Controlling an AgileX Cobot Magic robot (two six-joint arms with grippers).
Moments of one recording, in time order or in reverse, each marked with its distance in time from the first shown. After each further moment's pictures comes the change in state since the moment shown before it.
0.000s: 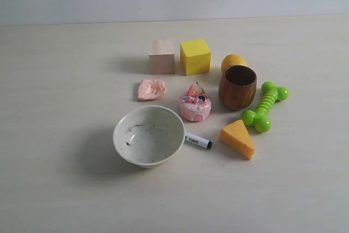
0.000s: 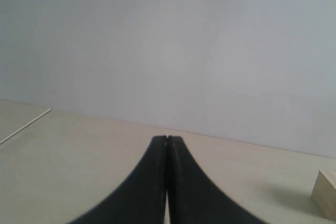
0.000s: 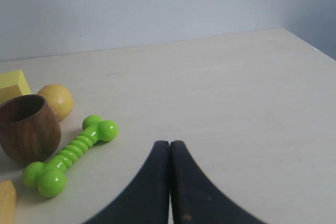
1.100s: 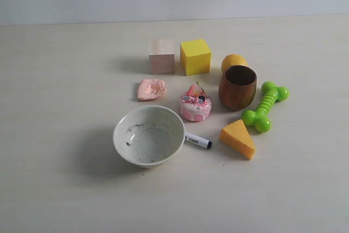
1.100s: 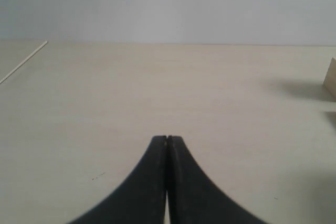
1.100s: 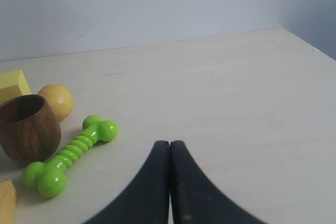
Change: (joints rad) left arm -0.004 0.000 0.000 0.161 0.291 -0.008; right arm 0.000 0.000 0.000 0.000 0.000 0.000
